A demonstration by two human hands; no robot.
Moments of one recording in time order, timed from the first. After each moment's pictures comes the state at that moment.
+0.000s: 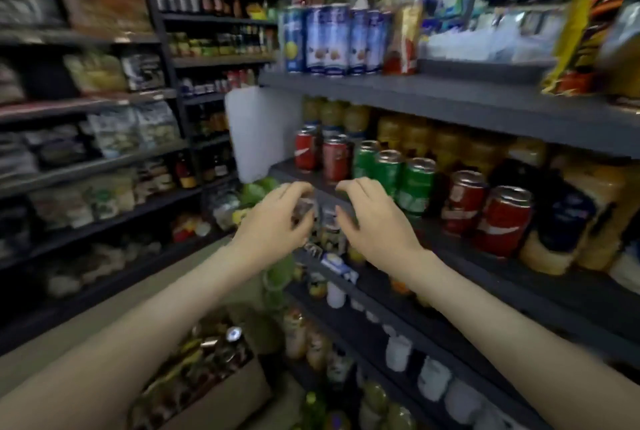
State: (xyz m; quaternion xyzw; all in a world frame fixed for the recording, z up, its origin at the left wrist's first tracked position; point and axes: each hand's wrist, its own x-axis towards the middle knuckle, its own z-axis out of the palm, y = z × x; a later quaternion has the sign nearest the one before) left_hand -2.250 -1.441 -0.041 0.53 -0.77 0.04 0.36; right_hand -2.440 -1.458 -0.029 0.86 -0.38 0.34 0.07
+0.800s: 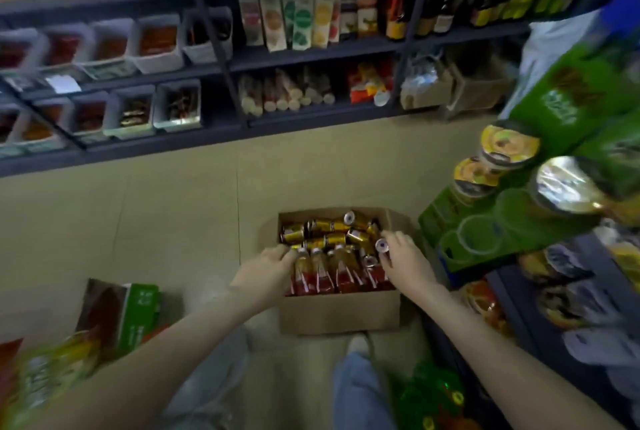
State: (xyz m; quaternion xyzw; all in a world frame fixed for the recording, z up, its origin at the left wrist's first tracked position) left_hand -1.834 -1.419 -0.364 0.83 -0.51 -0.21 -0.02; right_hand -2.005 -1.621 -0.400 0.91 -0.34 -0.06 -0.22
